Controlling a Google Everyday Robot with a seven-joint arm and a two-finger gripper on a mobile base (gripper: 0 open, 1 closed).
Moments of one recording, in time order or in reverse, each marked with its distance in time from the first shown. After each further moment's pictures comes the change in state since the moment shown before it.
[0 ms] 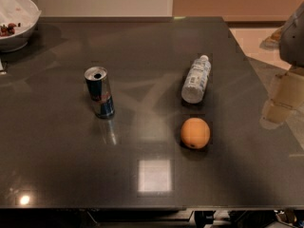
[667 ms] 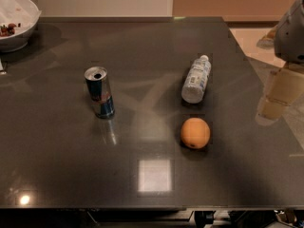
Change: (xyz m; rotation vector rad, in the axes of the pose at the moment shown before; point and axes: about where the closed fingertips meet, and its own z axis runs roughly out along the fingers) arm -0.004 -0.004 0.001 -0.009 0.010 0.015
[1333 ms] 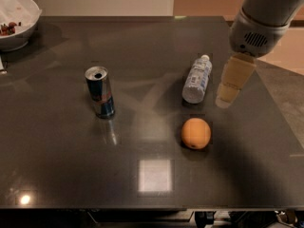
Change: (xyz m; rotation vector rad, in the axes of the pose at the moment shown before) arm -0.039 -0.037 0.051 -0.080 0.087 0.131
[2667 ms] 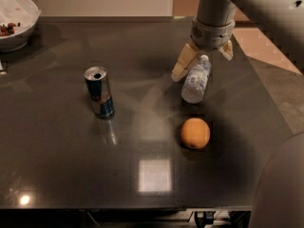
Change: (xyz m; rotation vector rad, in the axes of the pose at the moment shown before) arm -0.060 -0.080 0.075 0.012 0.112 0.677
